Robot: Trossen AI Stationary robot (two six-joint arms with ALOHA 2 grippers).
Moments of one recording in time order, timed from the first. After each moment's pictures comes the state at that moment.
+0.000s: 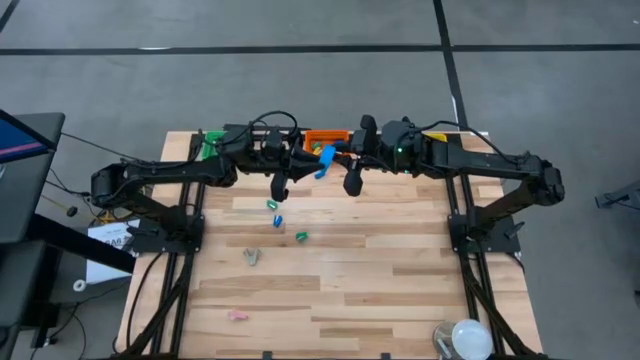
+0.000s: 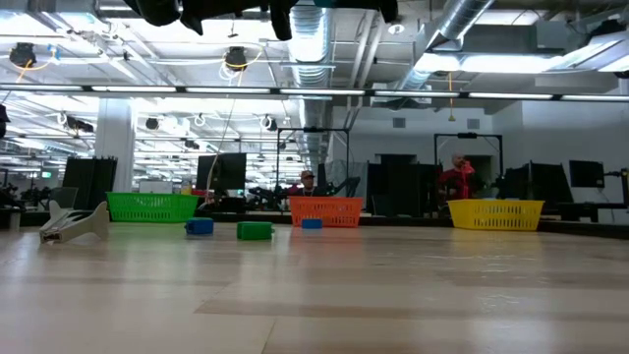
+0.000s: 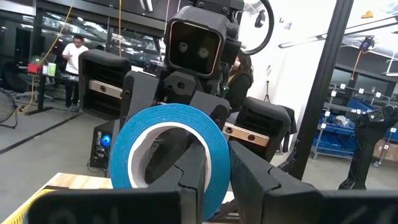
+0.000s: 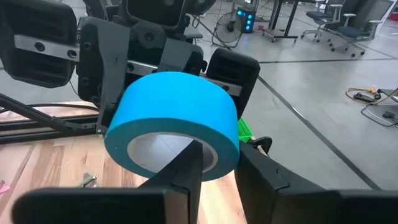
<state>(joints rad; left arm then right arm) 0.29 1.37 0.92 0.70 0.40 -0.29 -0.14 1.40 1.35 -0.21 0.16 -0.06</state>
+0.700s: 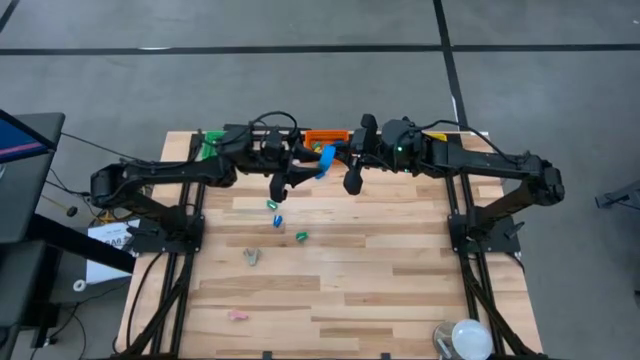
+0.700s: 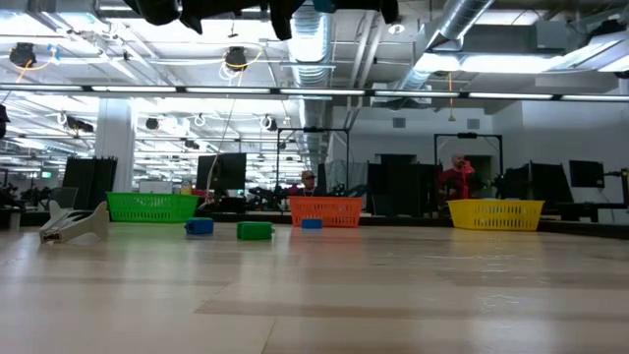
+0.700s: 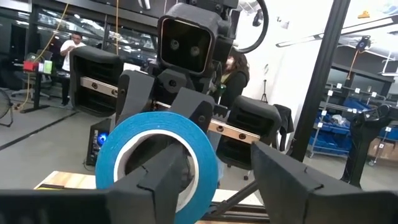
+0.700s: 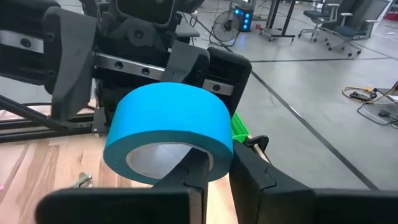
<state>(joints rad) 0.29 1.37 0.92 0.69 0.40 -0.30 -0.14 1.40 1.35 -0.22 0.16 -0.06</state>
